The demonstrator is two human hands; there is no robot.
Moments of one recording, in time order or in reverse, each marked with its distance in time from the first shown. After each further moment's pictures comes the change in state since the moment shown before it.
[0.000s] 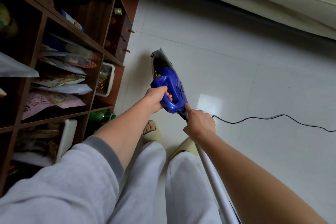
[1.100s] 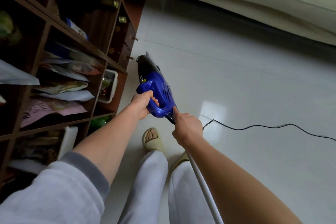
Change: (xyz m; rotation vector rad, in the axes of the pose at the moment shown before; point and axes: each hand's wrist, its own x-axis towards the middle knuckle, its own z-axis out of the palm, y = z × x) left_hand 0.023 0.010 -0.038 -0.090 0.112 0.050; right_hand 0.021 -0.032 0.003 -0.007 0.045 -0.135
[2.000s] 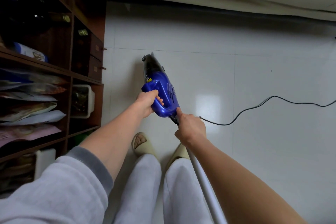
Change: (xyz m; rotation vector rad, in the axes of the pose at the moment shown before) left_hand -0.027 -0.034 0.115 0.298 -0.094 0.039; right_hand -0.028 0.101 0.017 0.218 0.022 0.214
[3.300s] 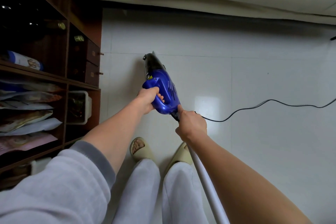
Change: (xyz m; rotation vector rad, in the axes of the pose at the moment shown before) left_hand 0.005 0.028 0.018 0.032 -0.014 0.026; right_hand 0.016 0.001 -0.026 -0.006 0.015 0.034
